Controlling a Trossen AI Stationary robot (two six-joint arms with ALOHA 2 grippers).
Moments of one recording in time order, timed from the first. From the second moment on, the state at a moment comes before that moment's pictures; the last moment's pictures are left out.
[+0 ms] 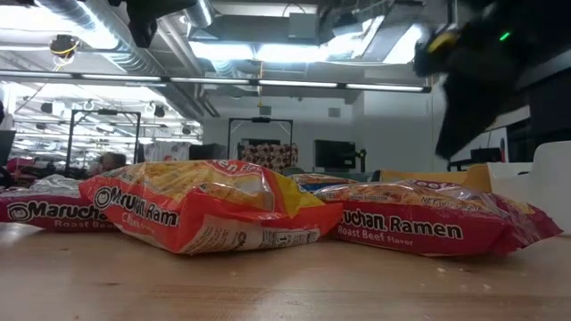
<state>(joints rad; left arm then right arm) -0.19 0.67 0.52 0.15 -0.31 -0.44 0.30 1.39 0.84 -0.71 0.38 0.83</state>
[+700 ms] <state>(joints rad) -0.20 0.67 0.52 0.15 -0.31 -0.43 0.05 1.52 0.84 -0.54 0.26 0.86</state>
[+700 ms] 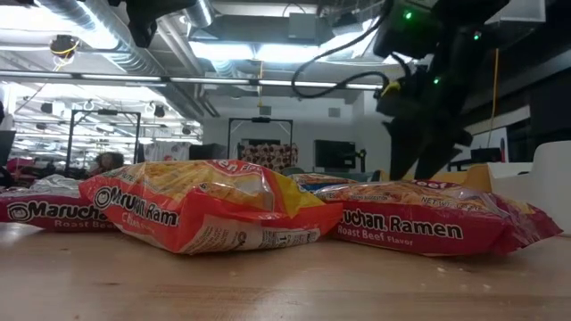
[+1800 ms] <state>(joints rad) -0.20 0.67 0.52 0.15 -0.33 -0.43 0.05 1.64 0.84 -0.49 0.22 0.82</state>
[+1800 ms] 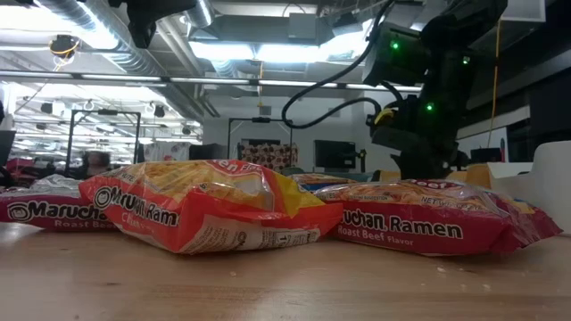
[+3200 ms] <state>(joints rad) -0.19 0.67 0.52 0.14 -0.38 -0.41 0.05 1.28 0.84 -0.48 0.28 0.73</state>
